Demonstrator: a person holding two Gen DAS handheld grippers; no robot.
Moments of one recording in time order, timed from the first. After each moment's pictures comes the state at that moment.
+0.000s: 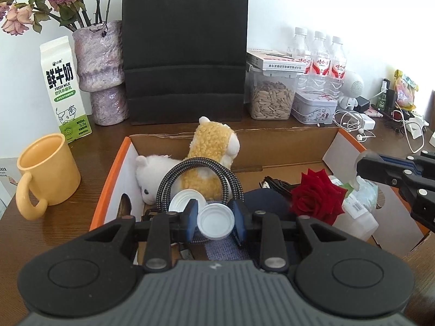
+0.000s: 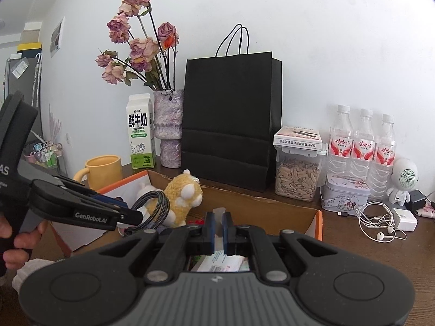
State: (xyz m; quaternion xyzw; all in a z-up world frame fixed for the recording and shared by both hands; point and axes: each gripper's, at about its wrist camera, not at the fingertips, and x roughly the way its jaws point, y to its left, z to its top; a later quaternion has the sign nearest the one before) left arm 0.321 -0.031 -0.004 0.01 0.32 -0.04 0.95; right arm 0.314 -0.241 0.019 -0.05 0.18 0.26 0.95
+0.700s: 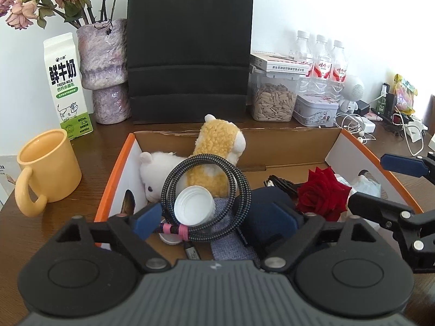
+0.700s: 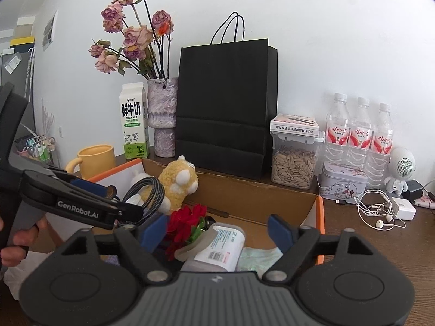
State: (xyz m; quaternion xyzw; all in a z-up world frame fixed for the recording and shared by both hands) left arm 0.316 -0.022 -0.009 0.00 0.31 -0.04 0.95; right arm 0.313 -0.233 0.005 -0.06 0.19 0.24 0.95
